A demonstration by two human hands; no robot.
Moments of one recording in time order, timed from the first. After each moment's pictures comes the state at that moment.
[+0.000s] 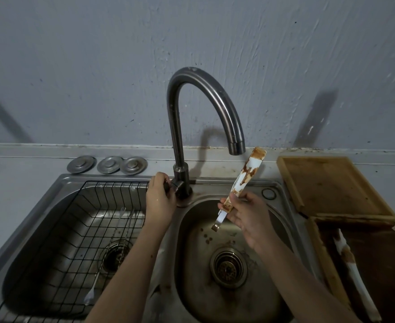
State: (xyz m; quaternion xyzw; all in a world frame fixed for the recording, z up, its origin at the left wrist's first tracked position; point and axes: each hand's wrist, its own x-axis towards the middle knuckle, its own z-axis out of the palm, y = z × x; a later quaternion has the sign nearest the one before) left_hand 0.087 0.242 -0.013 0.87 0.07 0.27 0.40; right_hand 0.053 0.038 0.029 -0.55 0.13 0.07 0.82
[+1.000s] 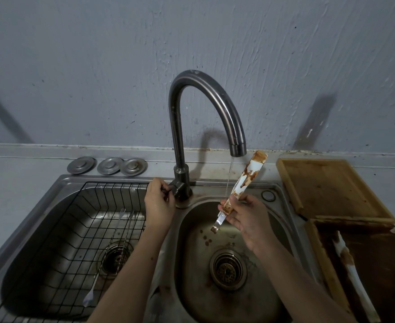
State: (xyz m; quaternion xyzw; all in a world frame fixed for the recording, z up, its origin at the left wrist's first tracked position) left_hand 0.087 0.245 -0.025 0.84 0.08 0.32 0.43; right_hand 0.049 0.042 0.033 -0.56 0.14 0.07 0.81
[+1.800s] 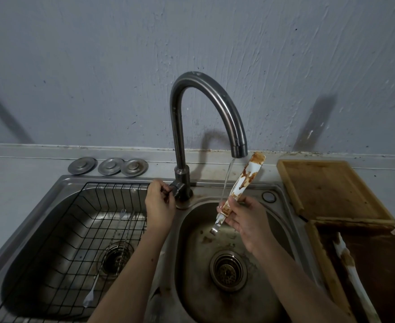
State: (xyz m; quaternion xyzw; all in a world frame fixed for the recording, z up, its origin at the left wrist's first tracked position) left_hand 0.084 0.244 -0.022 0.83 0.10 0.29 0.47; right_hand 0.047 0.045 0.035 -0.56 0.13 0.08 0.82
